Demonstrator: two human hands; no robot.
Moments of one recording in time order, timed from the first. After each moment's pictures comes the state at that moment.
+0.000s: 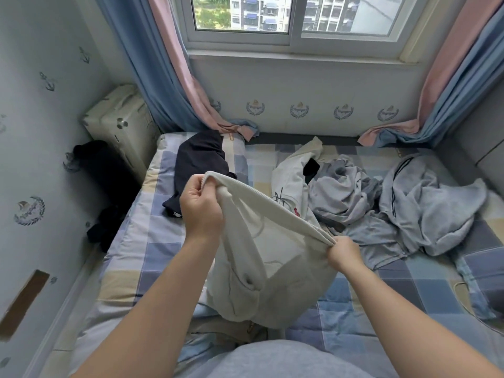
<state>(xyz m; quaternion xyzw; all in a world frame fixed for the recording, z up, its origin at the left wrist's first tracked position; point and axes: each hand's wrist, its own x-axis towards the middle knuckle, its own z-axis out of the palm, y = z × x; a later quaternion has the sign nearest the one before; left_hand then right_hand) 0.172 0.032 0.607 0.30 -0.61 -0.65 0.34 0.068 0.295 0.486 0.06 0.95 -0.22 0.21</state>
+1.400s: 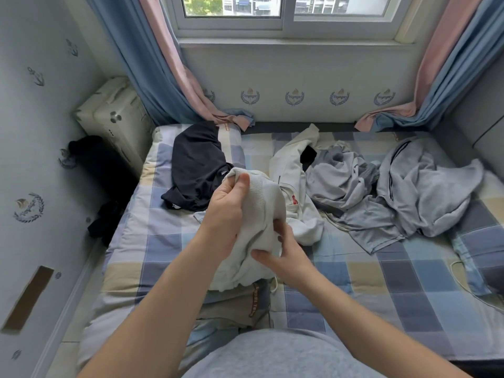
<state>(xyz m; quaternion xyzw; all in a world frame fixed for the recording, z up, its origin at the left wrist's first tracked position) 0.201 0.079 0.627 0.19 -0.57 -0.79 0.09 0.182 0.228 0.529 -0.11 0.79 -0.53 0.27</state>
